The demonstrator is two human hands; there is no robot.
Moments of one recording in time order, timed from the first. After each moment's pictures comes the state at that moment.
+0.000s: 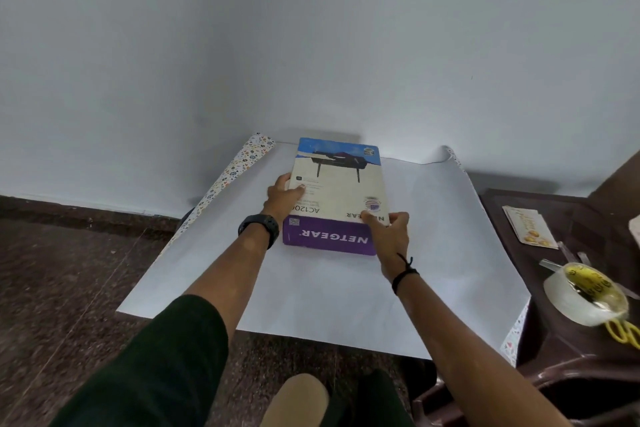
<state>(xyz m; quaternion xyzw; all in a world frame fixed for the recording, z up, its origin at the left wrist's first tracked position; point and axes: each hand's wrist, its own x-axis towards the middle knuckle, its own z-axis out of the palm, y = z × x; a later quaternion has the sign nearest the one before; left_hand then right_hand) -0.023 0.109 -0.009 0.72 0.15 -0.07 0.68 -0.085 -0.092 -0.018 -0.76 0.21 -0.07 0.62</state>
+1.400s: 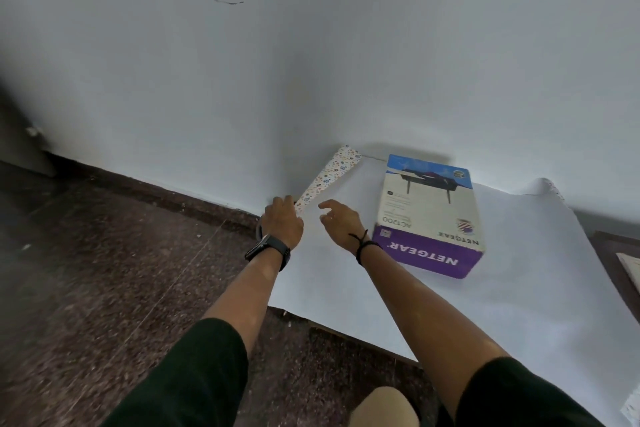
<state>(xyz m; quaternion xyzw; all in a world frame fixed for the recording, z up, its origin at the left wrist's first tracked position) -0.104 0.260 -0.012 0.97 0.16 0.07 0.19 -0.087 0.123 0.018 -0.90 -0.14 0.10 0.40</state>
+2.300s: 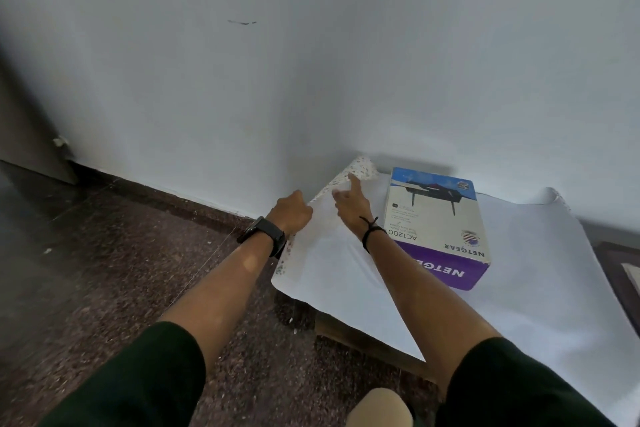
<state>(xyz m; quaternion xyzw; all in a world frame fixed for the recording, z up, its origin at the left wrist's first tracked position) -0.124 0.255 0.066 0.93 0.15 -0.03 0.34 -0.072 0.125 0.052 -0.82 -0.06 0.10 0.57</state>
